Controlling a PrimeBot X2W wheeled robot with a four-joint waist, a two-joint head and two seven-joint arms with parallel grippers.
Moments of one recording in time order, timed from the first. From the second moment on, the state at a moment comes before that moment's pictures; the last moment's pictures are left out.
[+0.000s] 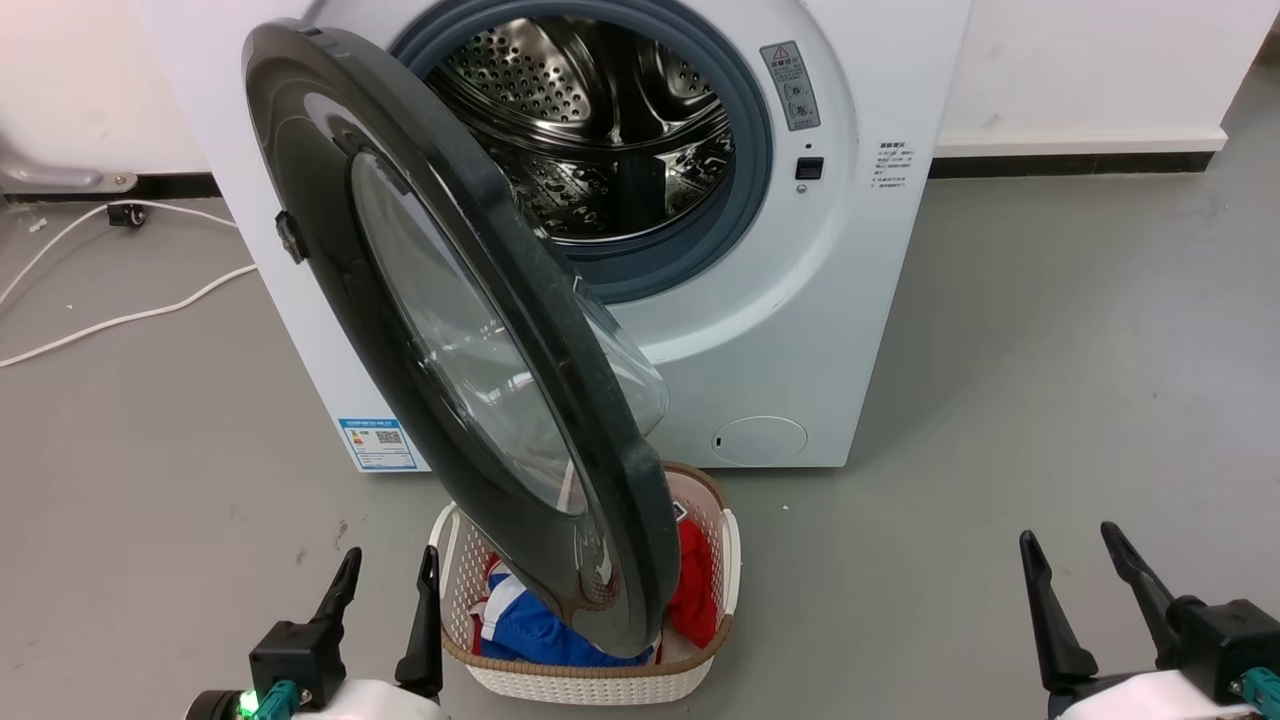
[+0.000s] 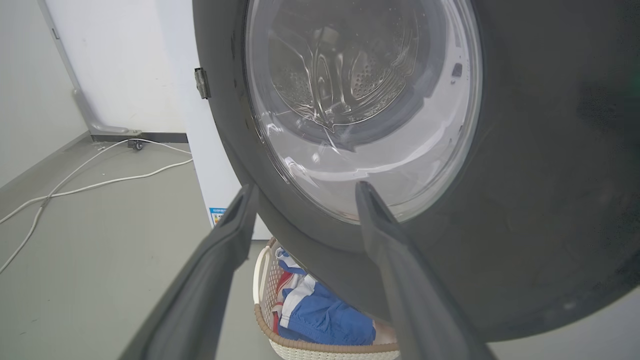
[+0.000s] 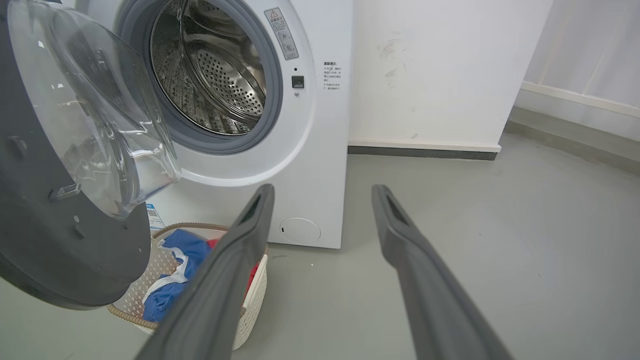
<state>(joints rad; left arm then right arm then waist) 0.03 0.12 -0.09 0.23 -0.21 -0.01 -0.25 0.16 -0.10 -0.03 -0.07 0.11 0.13 -0.06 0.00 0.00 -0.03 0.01</state>
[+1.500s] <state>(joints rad) -0.32 0.11 -0.19 -0.34 -0.20 0.05 -0.11 0.12 -0.10 -0.03 -0.02 0.11 0.13 -0.06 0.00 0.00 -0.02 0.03</state>
